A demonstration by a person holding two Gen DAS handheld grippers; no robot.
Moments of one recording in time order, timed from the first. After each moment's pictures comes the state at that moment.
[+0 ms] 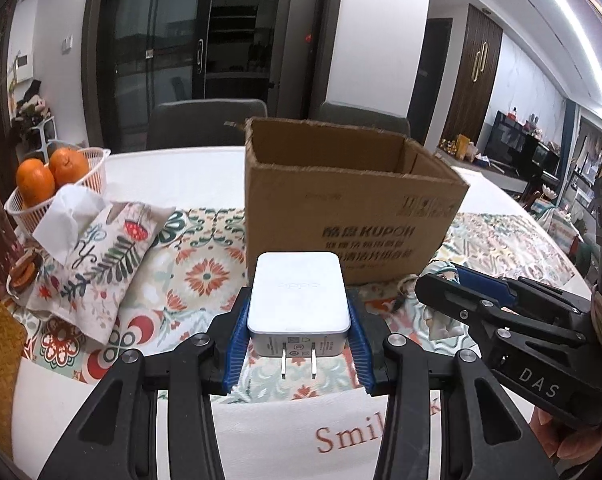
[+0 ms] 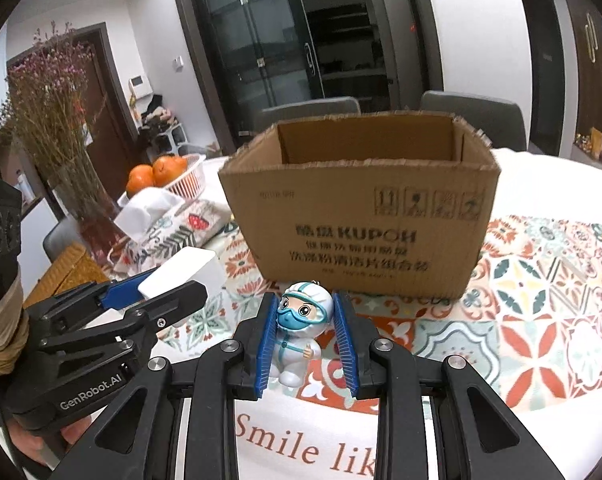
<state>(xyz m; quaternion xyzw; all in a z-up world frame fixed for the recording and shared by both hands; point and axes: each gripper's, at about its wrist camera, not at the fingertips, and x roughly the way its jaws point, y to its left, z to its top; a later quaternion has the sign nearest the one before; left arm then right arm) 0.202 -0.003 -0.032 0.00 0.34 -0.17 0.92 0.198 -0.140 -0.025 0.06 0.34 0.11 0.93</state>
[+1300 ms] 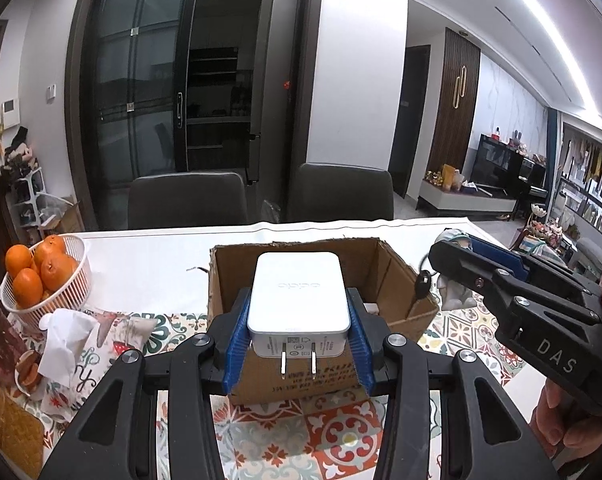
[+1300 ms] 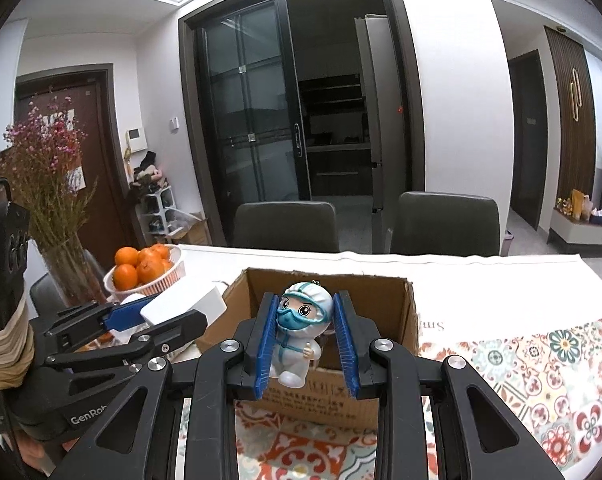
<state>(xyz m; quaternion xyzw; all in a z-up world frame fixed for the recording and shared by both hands) 0.263 -0.038 0.055 0.01 0.27 -0.19 0.94 0.236 -0.174 0.089 0.03 0.23 0.08 0.97</state>
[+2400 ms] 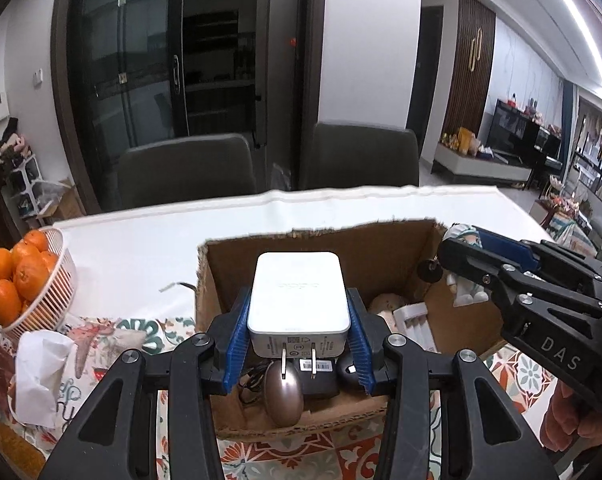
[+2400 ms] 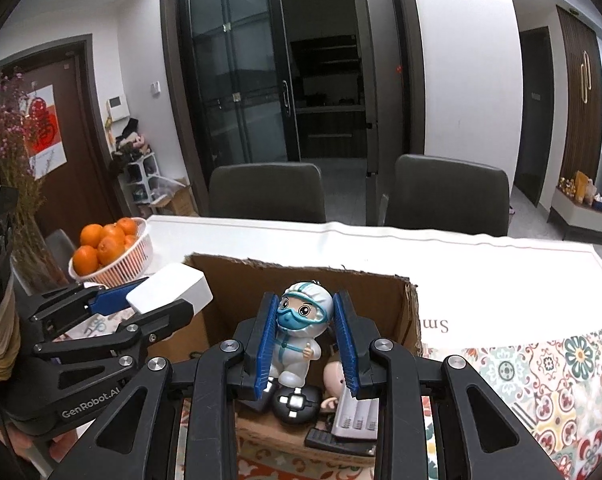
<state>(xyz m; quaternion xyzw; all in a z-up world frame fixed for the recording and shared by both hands) 0.355 -0.069 0.018 0.04 0.35 -0.18 0.92 0.336 -0.193 0.047 0.02 0.30 0.07 0.95</state>
